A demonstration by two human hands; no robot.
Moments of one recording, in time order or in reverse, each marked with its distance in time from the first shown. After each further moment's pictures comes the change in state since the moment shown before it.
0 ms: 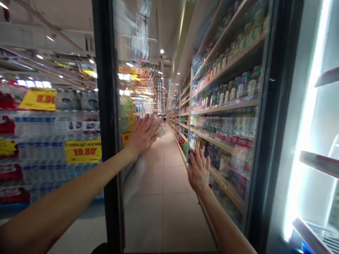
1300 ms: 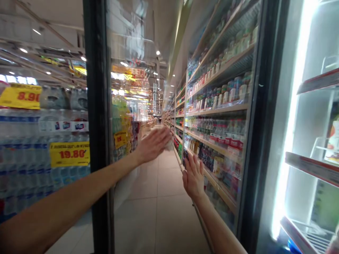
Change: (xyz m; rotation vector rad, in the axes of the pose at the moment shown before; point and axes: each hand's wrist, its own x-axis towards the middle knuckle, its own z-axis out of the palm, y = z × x) left_hand 0.017 0.036 0.012 -0.070 -0.026 0.274; right_hand -0.012 0.006 0.000 0.049 -0.017 -0.048
